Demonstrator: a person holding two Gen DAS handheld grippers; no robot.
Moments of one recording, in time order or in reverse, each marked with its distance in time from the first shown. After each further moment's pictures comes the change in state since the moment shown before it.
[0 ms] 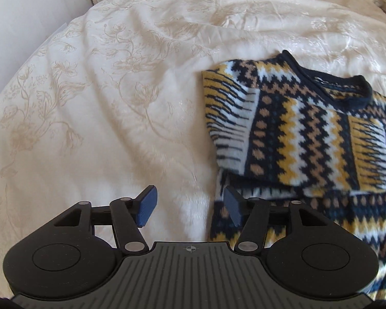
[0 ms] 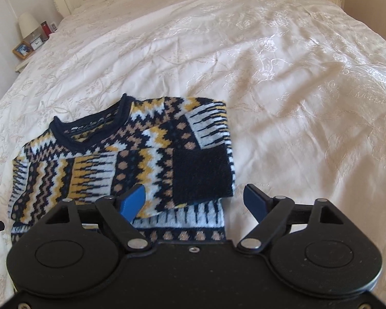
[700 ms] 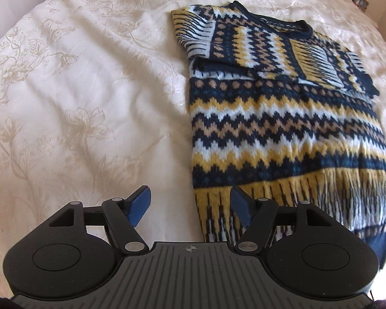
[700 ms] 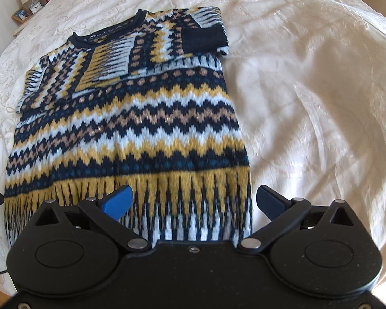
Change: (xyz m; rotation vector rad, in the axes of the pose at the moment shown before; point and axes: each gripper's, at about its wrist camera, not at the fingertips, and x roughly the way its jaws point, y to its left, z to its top) left arm -0.042 0.024 -0.117 0.086 0.060 -0.184; right arm -0.055 0.016 -0.164 0.013 0.150 -0.063
